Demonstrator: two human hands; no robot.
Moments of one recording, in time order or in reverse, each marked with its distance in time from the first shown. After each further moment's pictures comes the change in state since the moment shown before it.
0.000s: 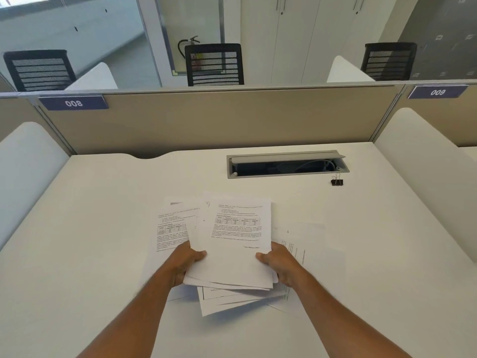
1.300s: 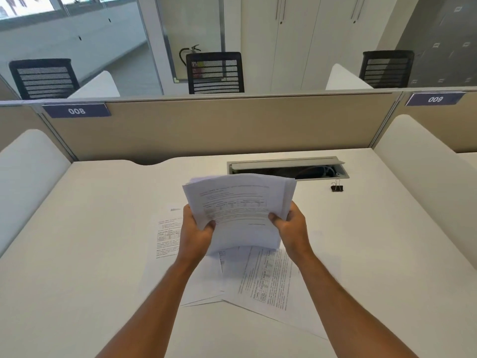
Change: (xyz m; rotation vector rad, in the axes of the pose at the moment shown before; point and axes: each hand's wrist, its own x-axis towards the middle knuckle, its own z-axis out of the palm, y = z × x) left_hand -0.040 0.069 0.055 0.182 0.277 0.730; right_hand -0.028 -0.083 -0.017 0.109 0.244 -0.622
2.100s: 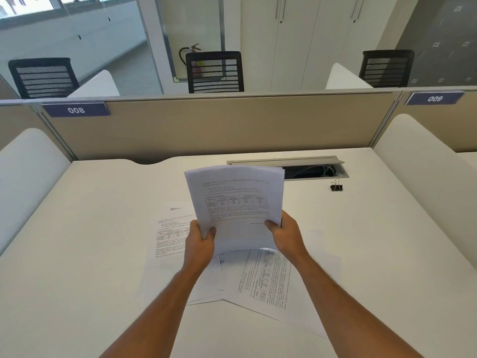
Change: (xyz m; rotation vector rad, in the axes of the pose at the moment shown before) left_hand -0.007 -0.031 0.015 0.201 0.037 -0.205; right_hand 0.003 0.024 0.001 -0.168 -0.098 0.055
